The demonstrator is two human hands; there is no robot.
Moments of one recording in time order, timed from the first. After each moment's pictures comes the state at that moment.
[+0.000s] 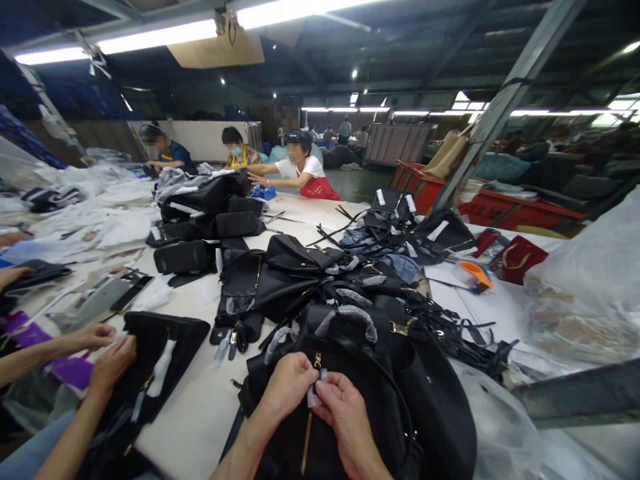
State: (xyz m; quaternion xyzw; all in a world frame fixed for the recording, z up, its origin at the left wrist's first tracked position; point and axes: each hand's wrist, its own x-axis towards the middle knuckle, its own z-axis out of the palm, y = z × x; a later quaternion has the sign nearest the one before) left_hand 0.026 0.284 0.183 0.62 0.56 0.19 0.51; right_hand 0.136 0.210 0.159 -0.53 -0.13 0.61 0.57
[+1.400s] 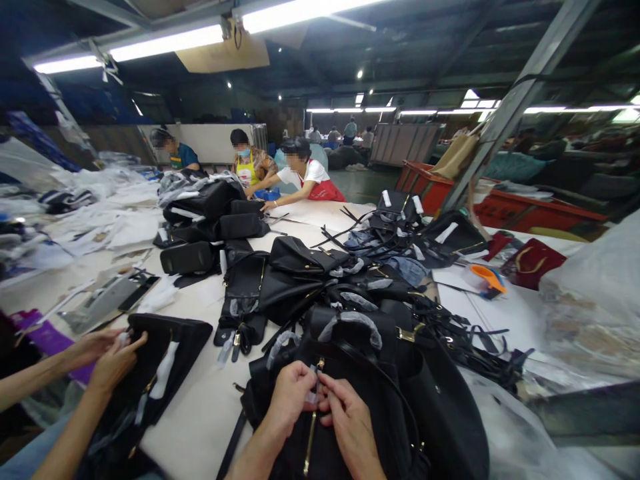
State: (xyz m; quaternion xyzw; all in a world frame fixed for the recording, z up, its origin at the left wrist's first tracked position) left_hand 0.035 0.272 0.152 0.41 0.56 0.30 0.65; right_hand 0.146 0.216 0.142 -0.62 -0.35 0.47 0.52
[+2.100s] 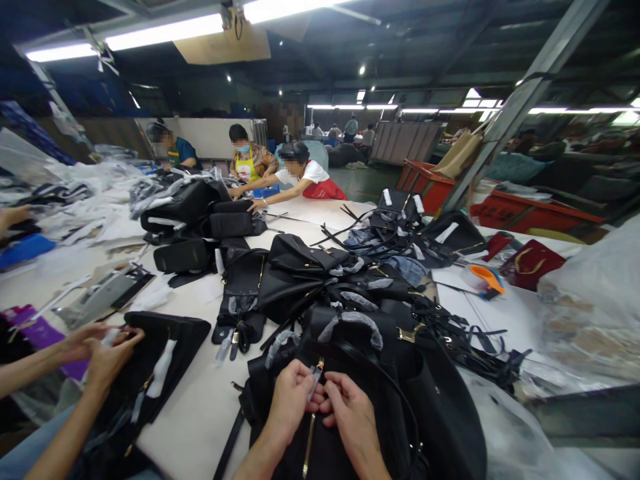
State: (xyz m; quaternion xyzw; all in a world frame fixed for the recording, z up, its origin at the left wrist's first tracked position) left_hand 0.037 0.265 0.155 0.42 0.57 0.32 0.64; right_hand 0.150 0.222 0.156 -0.67 -0.30 0.48 0.49
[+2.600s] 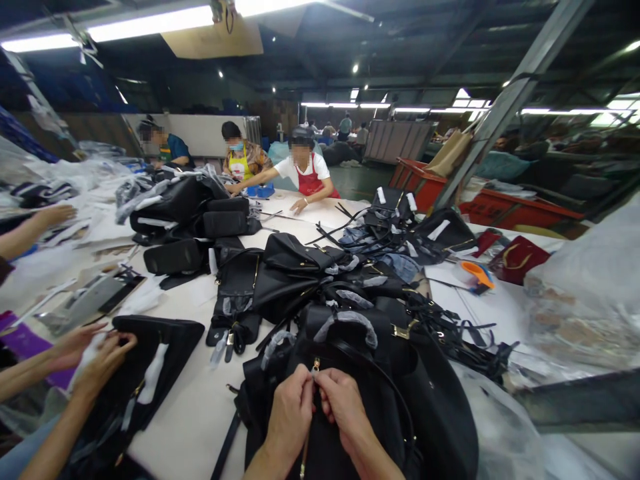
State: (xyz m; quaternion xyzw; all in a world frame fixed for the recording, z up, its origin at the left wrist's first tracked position) left_hand 0.031 0.253 0.148 0.71 0.51 0.33 0.36; right_hand 0.143 0.245 0.153 -0.67 -0.25 0.55 0.44
